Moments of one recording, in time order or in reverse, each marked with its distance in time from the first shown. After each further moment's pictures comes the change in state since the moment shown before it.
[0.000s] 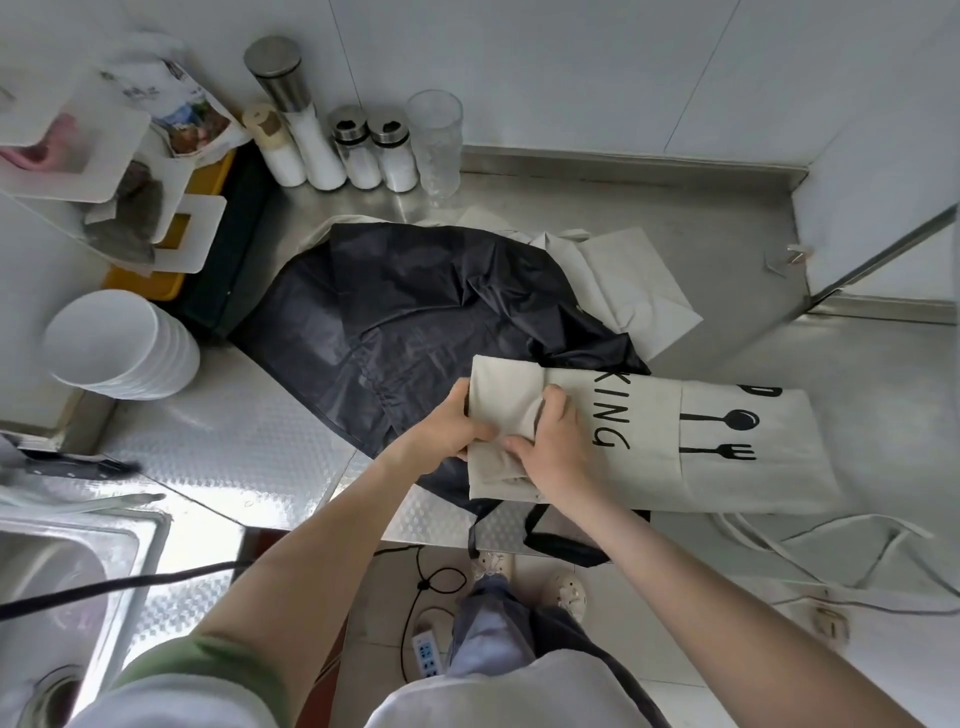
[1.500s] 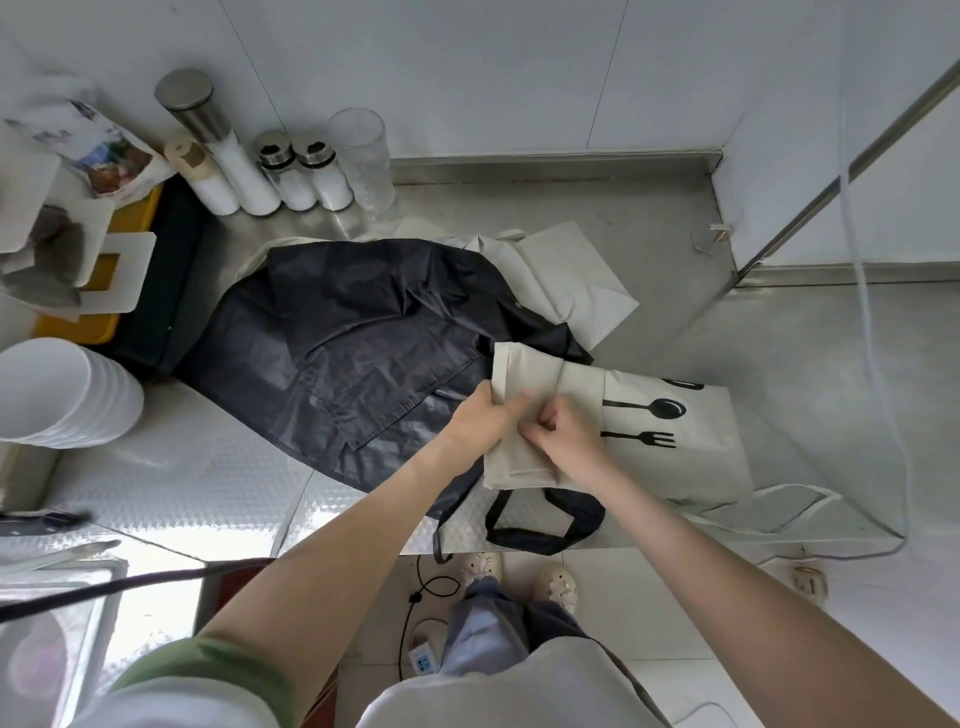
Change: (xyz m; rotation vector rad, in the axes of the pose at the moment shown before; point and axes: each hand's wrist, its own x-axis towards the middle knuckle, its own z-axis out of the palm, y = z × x) left_hand 0.004 0.048 0.087 0.045 0.103 -0.019; right_hand 0.006 0.056 -0.043 0.300 -0.064 0.210
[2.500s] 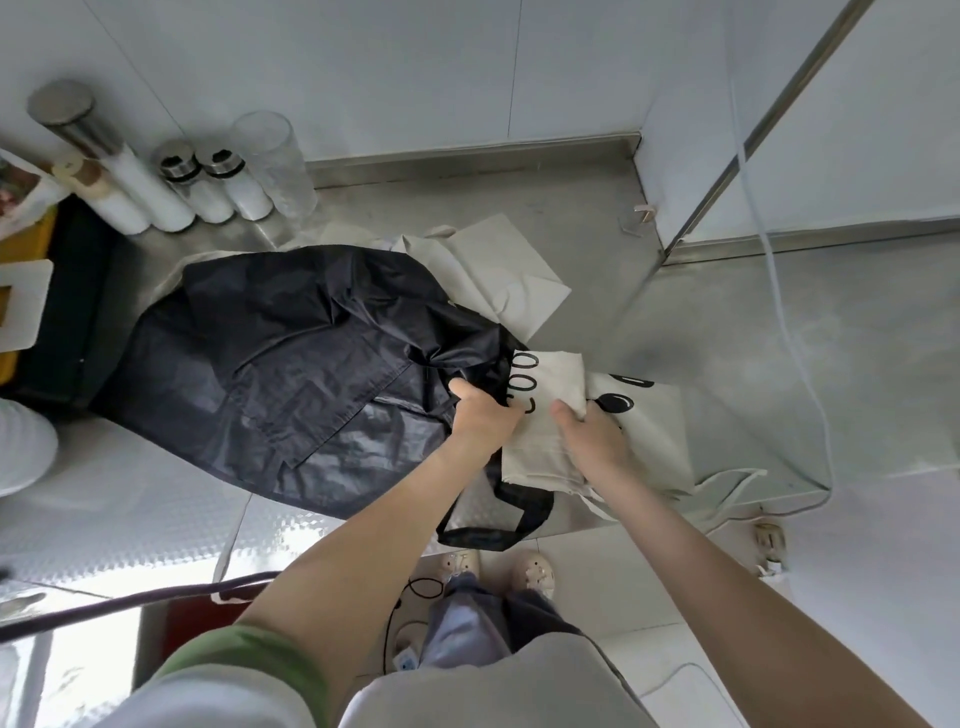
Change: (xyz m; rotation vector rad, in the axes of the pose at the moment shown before) left_hand 0.034 0.005 0.083 0.143 0.201 -0.057; right_hand -0.021 0.052 -0.061 0.234 0.177 0.370
